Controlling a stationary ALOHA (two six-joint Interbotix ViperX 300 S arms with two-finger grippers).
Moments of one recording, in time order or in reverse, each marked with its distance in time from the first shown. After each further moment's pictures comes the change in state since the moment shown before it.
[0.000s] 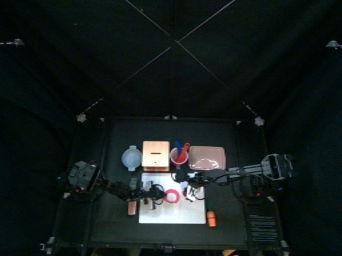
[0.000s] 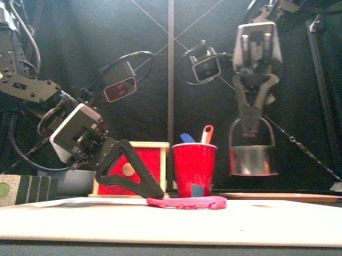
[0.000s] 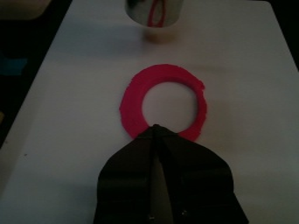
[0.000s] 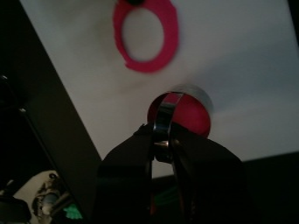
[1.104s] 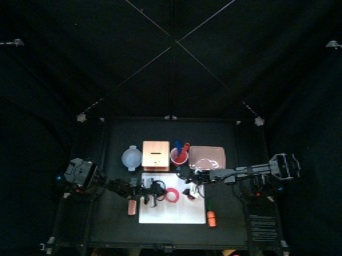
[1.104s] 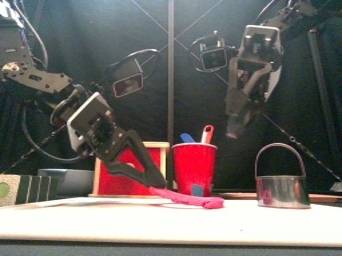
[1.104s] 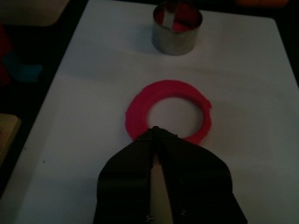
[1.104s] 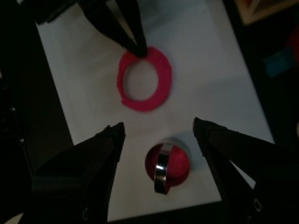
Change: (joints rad) left arm 0.043 -0.072 -0.011 0.008 0.064 0.000; right arm -0.012 -0.097 0.089 -0.126 -0.293 -0.005
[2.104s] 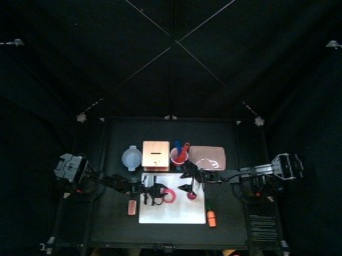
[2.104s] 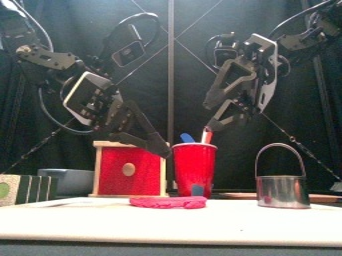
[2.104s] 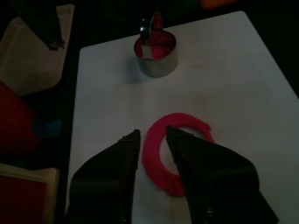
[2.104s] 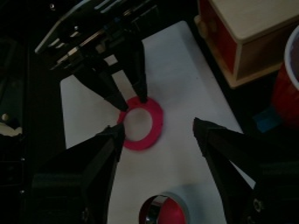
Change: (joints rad) left arm 0.066 -0.106 -0.021 0.118 0.149 0.296; right arm -0.015 -0.025 0.184 -0.009 -0.491 0.000
